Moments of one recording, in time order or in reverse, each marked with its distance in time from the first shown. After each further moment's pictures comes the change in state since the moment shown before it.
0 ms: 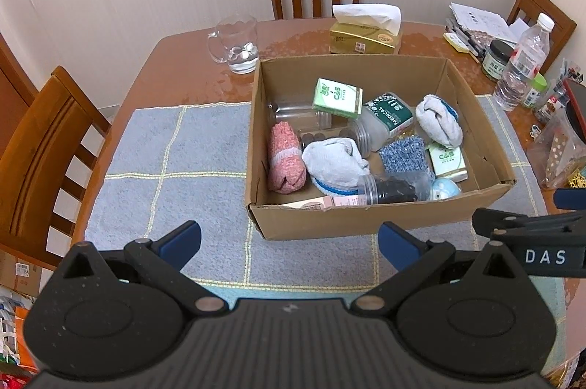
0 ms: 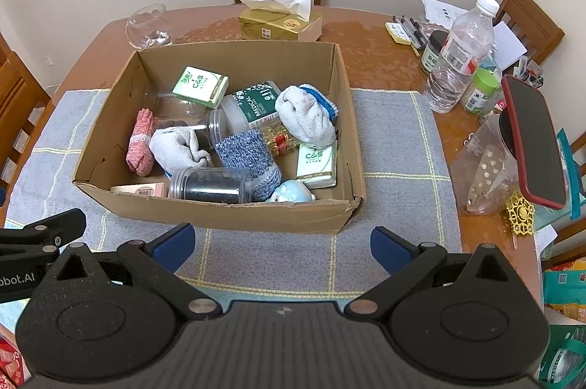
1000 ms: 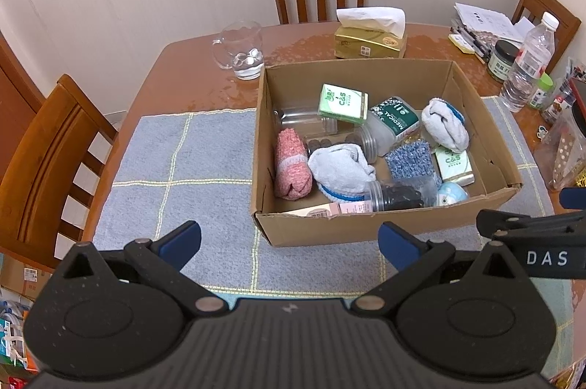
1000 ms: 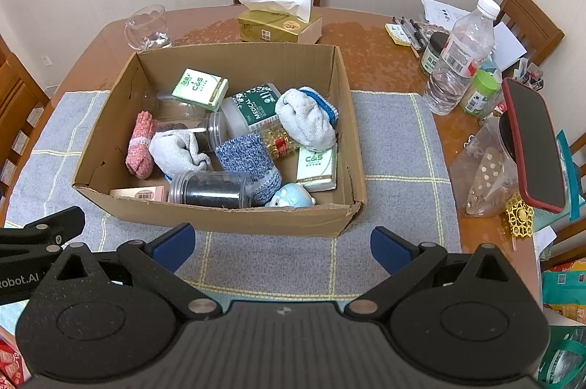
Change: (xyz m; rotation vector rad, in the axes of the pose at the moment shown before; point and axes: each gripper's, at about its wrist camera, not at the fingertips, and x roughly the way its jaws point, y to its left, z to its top) left arm 0.000 -0.002 0.005 0.013 -0.011 0.024; right arm 0.001 0.001 0.003 0.002 0.000 -0.004
